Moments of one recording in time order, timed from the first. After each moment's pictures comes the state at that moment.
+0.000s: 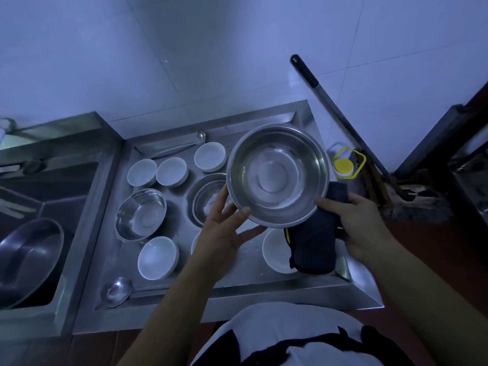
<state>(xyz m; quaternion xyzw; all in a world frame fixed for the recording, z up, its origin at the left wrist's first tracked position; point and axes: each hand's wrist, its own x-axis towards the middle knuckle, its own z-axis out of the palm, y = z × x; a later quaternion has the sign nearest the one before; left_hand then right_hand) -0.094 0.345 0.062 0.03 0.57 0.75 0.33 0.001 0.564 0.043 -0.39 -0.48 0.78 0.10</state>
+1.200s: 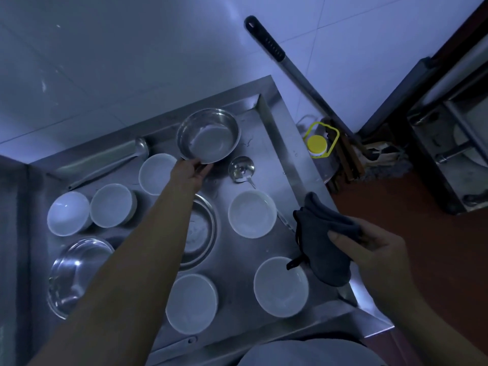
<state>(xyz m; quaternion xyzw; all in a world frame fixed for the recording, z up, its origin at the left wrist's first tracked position) -0.394 0.478 -0.097 -0.25 0.57 0.71 0.32 -0.022 0.588 0.012 -0.40 -0.57 0.69 0.19</state>
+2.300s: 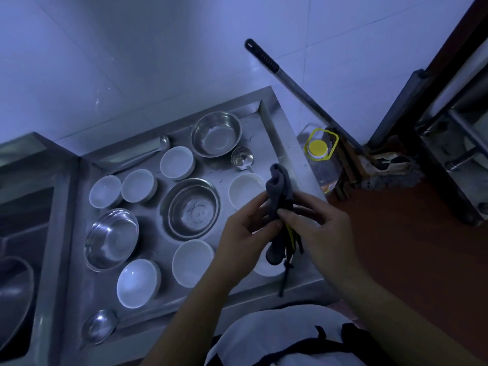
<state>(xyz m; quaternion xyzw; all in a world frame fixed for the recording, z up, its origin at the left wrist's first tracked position) -0.083 0.418 0.063 0.19 0.67 0.62 0.37 0.013 0.536 0.059 -0.32 -0.61 0.70 0.20</state>
